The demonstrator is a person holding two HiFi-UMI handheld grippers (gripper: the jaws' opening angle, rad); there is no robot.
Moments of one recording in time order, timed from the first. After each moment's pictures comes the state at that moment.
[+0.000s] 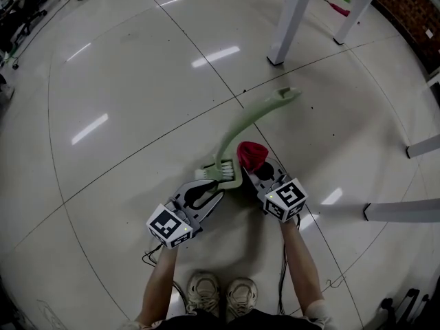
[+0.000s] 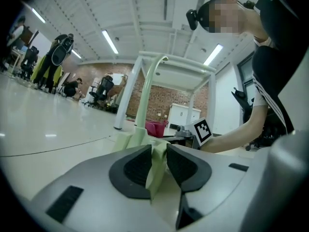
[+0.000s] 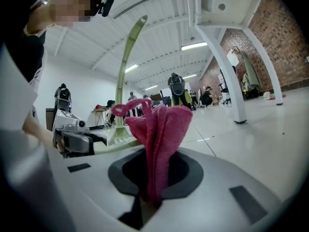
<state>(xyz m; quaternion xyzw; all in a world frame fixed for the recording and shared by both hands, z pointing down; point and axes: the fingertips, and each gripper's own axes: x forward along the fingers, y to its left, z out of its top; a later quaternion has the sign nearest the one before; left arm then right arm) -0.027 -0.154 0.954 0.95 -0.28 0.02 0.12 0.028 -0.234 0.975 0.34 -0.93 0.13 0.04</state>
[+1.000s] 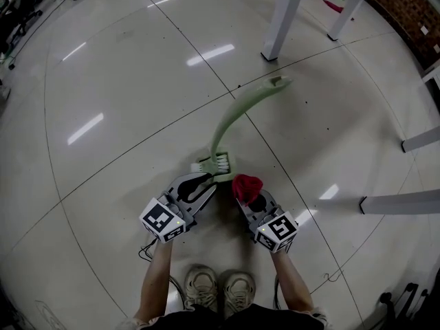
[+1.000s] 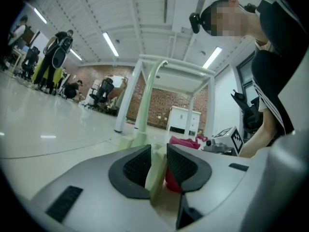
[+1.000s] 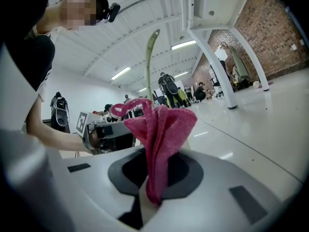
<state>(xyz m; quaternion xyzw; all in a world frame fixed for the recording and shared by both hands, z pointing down) -0.034 -0.153 0.945 0.95 -0.28 0.01 0.12 0.024 -0.133 0.988 0.36 -0.91 0.19 0.02</state>
